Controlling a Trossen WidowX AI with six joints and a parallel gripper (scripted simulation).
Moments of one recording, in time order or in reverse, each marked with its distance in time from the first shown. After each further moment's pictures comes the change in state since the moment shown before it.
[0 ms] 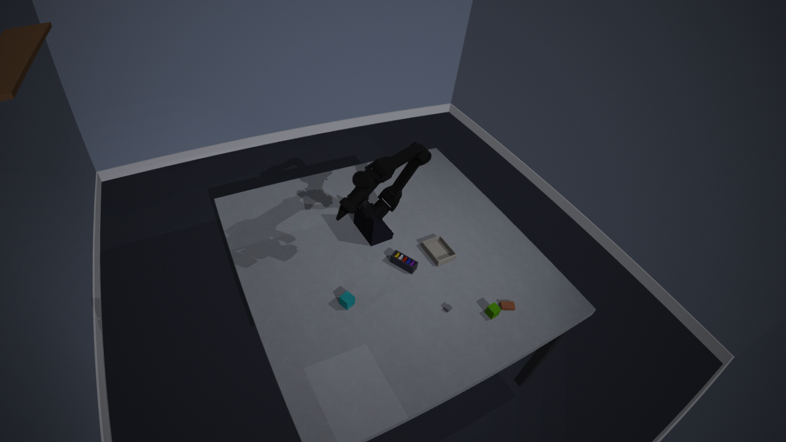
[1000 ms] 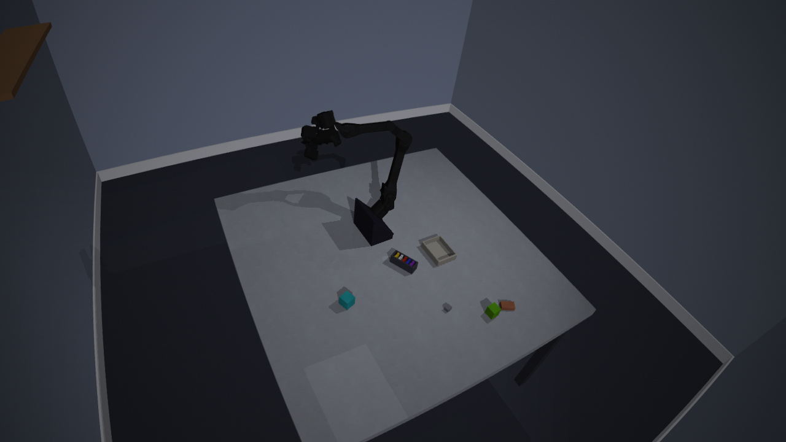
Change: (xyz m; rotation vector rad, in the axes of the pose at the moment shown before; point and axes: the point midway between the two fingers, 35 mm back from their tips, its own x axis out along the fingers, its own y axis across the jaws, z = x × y) arm -0.075 0.291 -0.352 2.003 1.075 -0.386
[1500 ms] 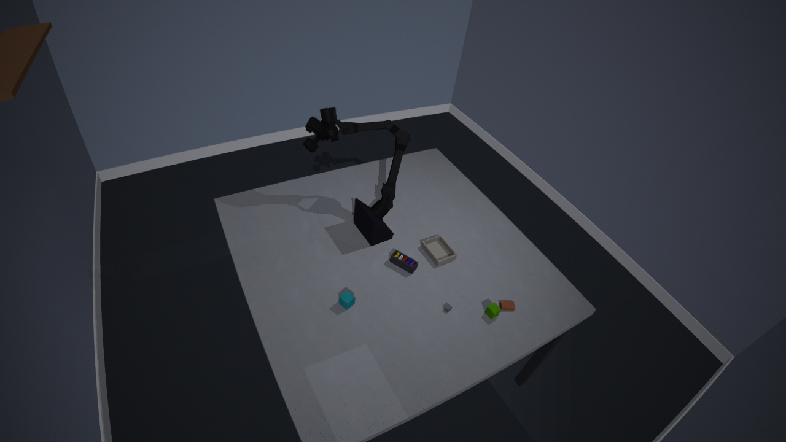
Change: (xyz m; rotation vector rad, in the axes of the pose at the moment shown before) arm 0.051 -0.060 -0.081 0.396 0.224 -0.154
